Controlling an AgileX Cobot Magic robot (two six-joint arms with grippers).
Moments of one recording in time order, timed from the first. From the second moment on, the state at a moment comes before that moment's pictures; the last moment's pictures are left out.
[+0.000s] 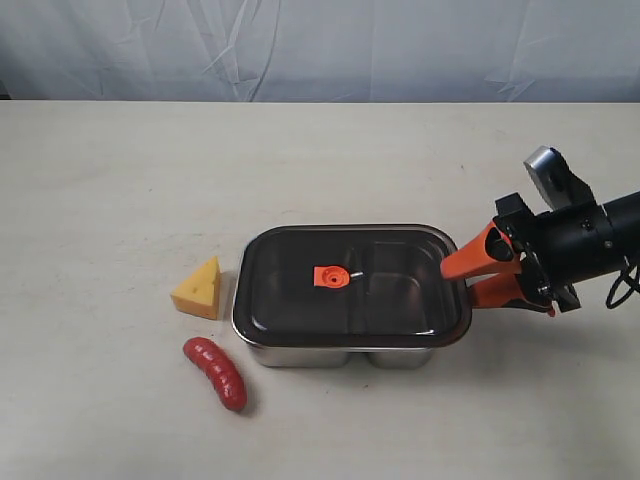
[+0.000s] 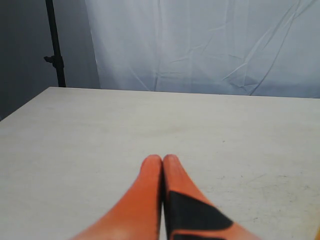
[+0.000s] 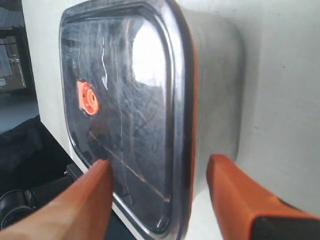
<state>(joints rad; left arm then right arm) 0.08 0.00 0.00 0.03 0.21 -0.06 0.01 1.86 -0.78 1.18 1.13 -0.98</state>
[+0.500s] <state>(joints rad) 0.08 0.00 0.00 0.03 0.21 -0.06 0.08 1.86 -0.78 1.13 1.09 -0.98</state>
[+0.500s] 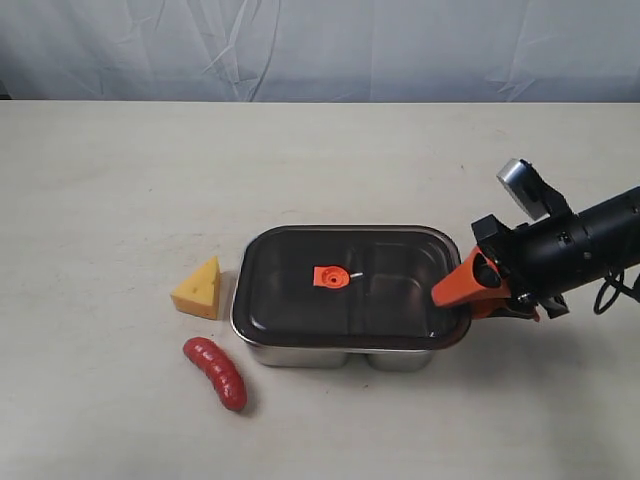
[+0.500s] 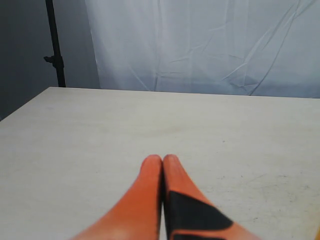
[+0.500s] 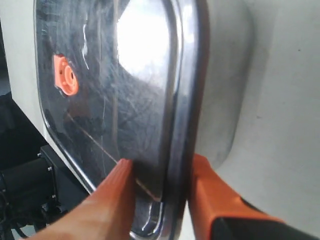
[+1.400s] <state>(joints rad) 0.08 0.00 0.00 0.03 0.21 -0.06 0.08 1.86 -0.82 1.00 1.16 -0.87</state>
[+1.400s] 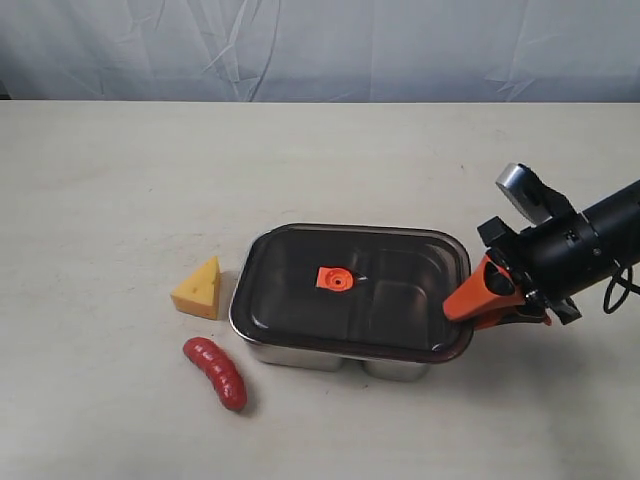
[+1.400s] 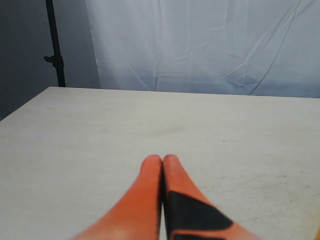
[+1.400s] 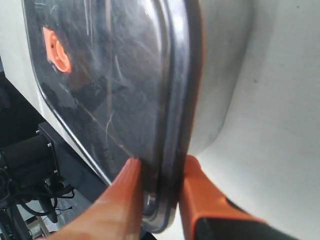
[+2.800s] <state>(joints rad) 0.08 0.00 0.00 0.03 0.21 -0.06 0.06 1.54 -0.82 1.22 1.15 -0.98</state>
